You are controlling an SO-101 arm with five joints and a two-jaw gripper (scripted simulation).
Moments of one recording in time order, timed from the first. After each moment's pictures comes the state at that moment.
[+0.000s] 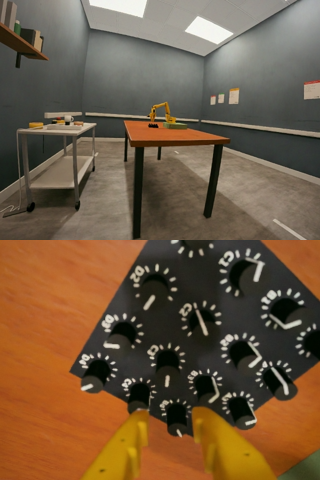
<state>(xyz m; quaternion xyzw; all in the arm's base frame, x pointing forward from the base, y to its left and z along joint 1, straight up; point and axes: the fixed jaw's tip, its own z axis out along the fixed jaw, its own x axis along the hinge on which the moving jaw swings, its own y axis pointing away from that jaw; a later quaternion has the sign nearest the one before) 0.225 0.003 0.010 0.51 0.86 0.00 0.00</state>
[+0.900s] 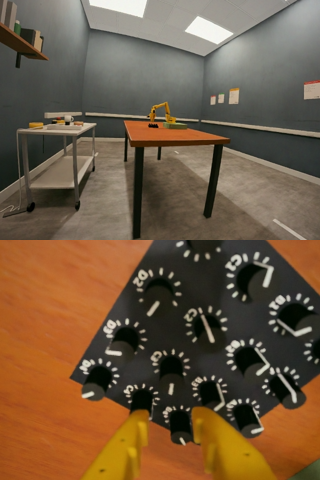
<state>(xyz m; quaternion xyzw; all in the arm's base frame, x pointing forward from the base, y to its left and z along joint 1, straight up) 0.227 0.003 0.005 0.51 0.86 0.00 0.01</state>
